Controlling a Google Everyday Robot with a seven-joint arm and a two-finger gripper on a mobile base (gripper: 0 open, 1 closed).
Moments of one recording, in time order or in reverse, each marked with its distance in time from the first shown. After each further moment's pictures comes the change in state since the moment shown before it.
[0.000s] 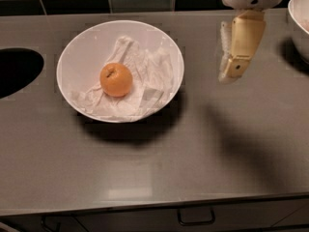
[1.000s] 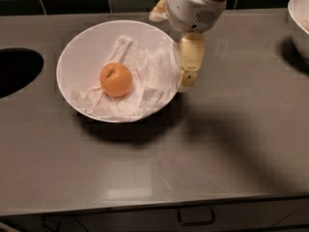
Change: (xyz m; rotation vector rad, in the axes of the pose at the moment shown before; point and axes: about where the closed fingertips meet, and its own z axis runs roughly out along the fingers) arm -0.053 -0.018 0.087 -0.141 -0.131 -0.106
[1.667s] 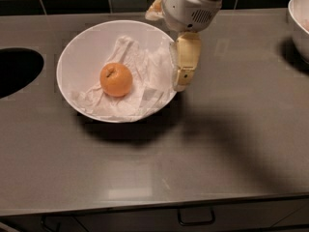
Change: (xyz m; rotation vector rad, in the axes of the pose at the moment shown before) arm -0.004 -0.003 0.001 0.005 -0.006 -0.012
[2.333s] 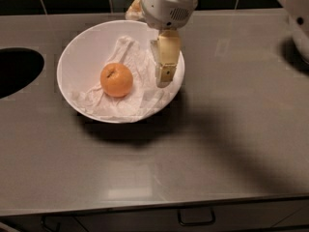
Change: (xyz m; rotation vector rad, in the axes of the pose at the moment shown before) arm -0.028 -0.020 0.019 -0.026 -0.030 -0.088
